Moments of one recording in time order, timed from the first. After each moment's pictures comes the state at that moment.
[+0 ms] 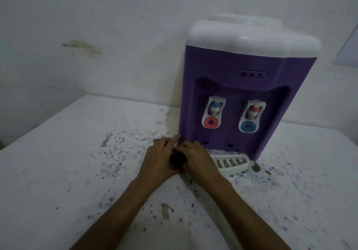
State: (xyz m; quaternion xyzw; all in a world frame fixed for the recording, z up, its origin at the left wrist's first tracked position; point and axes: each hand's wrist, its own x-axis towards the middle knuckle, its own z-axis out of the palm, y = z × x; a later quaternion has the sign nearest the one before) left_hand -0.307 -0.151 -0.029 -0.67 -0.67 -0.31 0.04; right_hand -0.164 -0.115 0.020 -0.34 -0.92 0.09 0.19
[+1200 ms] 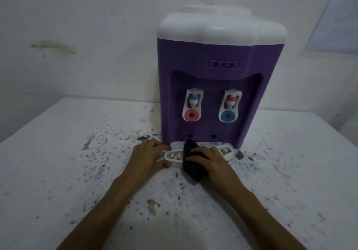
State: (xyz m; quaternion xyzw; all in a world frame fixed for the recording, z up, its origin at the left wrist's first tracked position) left_hand -0.307 -0.153 -0.021 -0.71 -0.64 -0.28 -0.03; right_hand -0.067 -0.122 -0.006 -0.32 -0.91 0.03 0.26
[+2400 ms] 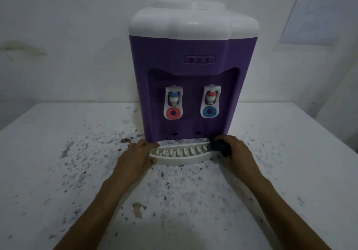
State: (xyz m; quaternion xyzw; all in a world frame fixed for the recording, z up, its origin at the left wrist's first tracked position) left_hand -0.289 -0.146 -0.010 -0.69 -0.68 -0.22 -0.10; right_hand 0.011 -0.089 -0.001 -0.53 -0.79 0.12 0.29
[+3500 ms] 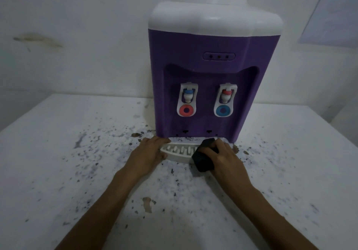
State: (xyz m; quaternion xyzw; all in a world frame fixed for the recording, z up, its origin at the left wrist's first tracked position) left_hand -0.288 -0.143 -0.010 -0.69 -0.67 -0.23 -0.14; right_hand -0.047 -0.129 0.001 -0.46 -0.86 -0.03 0.21
